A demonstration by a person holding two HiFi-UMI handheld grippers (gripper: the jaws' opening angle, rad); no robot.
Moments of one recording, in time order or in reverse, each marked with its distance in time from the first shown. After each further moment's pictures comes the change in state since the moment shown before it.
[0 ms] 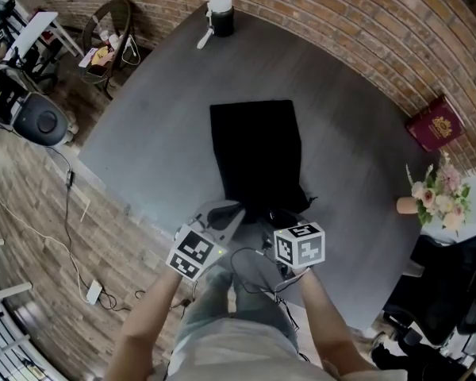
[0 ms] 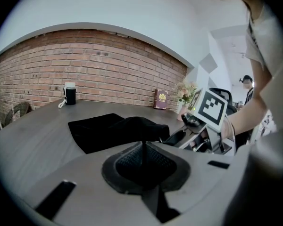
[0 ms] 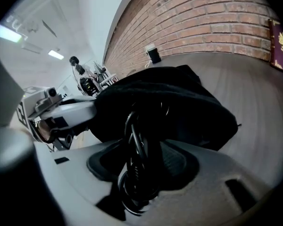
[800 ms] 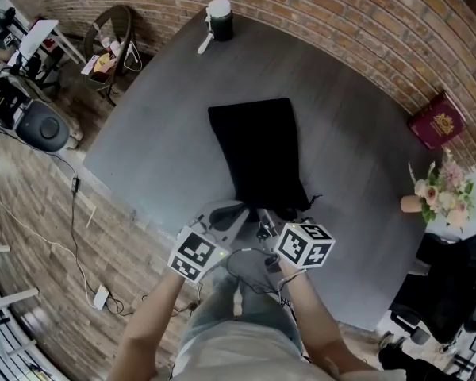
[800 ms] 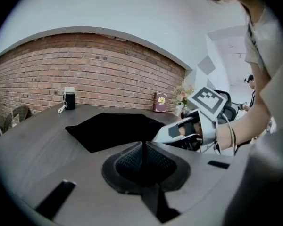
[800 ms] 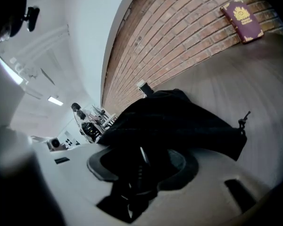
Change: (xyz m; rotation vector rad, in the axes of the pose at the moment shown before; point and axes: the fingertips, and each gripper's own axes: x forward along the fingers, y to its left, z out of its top) left arm -0.005 0.003 0.017 0.020 -0.037 -0.004; right arm -0.017 0.015 0.078 0.293 -0.447 0.088
